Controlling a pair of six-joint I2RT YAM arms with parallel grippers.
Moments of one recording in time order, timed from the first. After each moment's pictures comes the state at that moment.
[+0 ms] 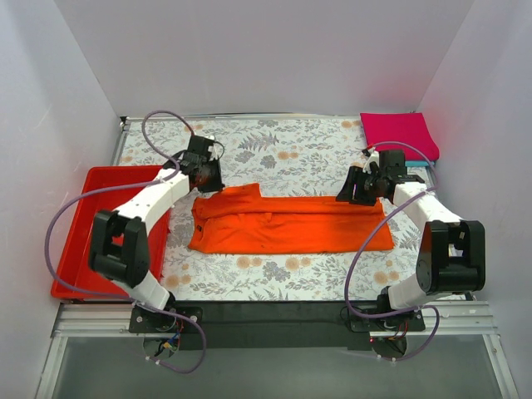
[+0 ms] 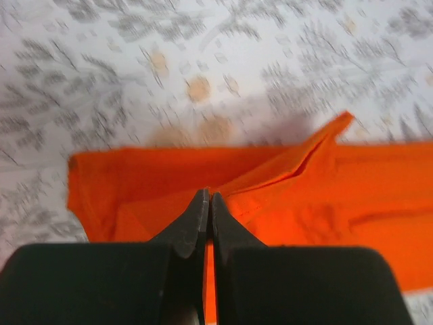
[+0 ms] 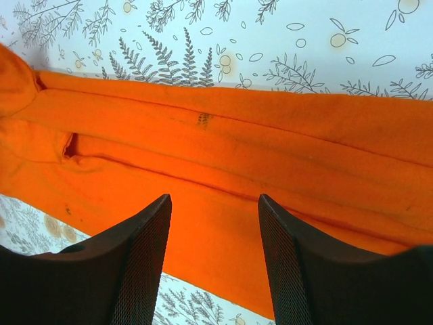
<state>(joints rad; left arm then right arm) -0.34 1.69 1.26 -0.50 -0.06 -0.39 0.06 1.49 0.95 -0.40 -0.45 0.23</state>
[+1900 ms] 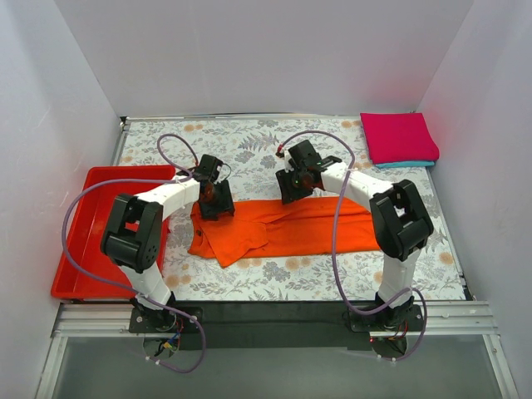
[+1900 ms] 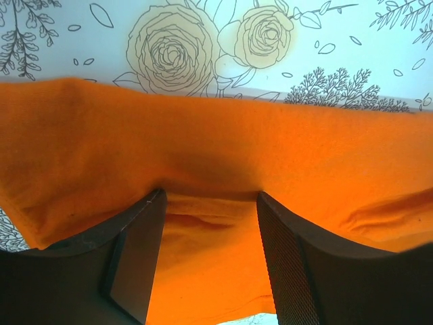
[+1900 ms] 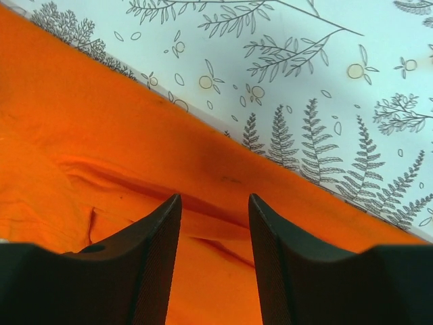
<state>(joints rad) -0.36 1.75 1.09 -0.54 0.03 -0.58 0.57 1.87 1.34 -0.47 -0.18 0.14</state>
